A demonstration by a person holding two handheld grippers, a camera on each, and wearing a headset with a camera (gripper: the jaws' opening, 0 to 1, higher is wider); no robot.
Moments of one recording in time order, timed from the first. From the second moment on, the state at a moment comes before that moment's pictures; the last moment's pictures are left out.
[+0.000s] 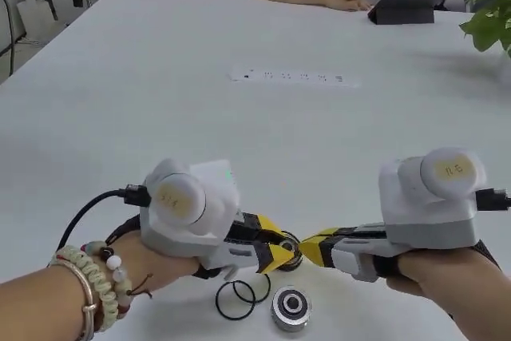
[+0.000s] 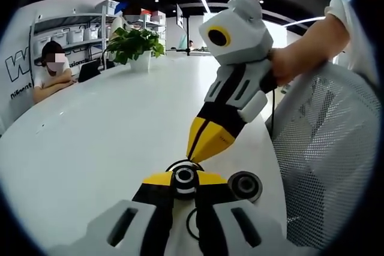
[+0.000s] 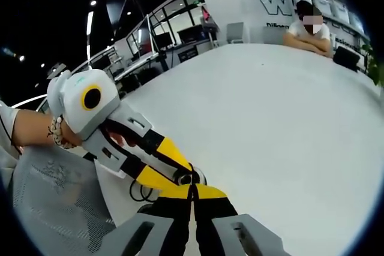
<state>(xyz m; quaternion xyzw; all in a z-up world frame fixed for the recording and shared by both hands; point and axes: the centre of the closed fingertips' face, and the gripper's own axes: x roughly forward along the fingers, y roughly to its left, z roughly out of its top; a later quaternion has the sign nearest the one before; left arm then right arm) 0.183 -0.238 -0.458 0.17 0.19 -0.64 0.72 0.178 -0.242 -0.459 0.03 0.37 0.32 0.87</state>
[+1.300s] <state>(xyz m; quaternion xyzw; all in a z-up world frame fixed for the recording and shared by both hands) 0.184 -0.211 -0.370 0.17 0.14 -0.67 0.71 0.193 -0.247 -0.423 0.09 0.32 0.31 0.89</state>
